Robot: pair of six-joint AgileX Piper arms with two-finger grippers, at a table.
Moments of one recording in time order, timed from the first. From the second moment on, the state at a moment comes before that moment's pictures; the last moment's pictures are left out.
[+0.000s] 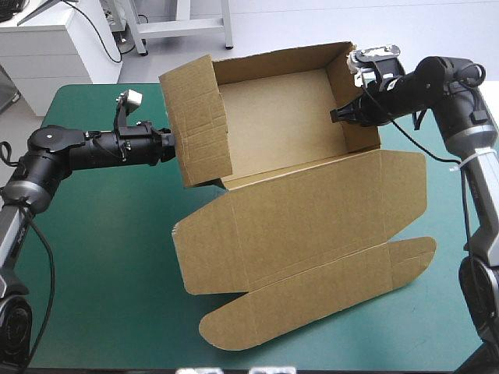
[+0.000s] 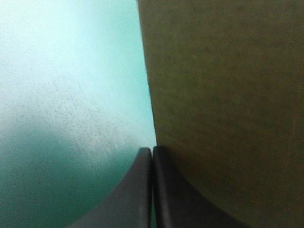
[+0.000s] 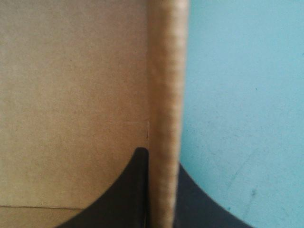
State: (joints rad) left arm 0.01 1.54 -1.29 -1.30 1.13 0.75; right arm 0.14 1.72 -1.89 0.28 1.16 -0.22
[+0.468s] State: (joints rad) left arm 0.01 1.54 -1.36 -1.33 1.16 0.74; right arm 0.13 1.72 -1.89 0.18 1.19 -0.20
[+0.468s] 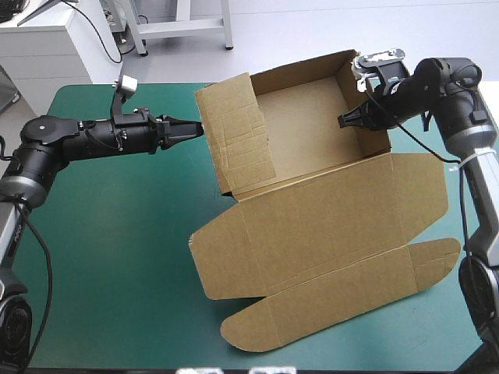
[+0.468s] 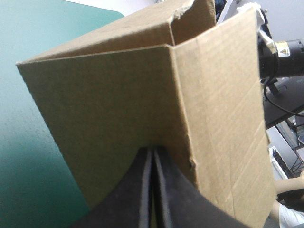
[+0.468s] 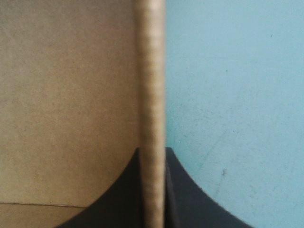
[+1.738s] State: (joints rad) left arm -0.03 1.54 -1.42 -1.20 1.10 0.52; right arm 0.15 1.72 -1.89 0.16 1.15 -0.15
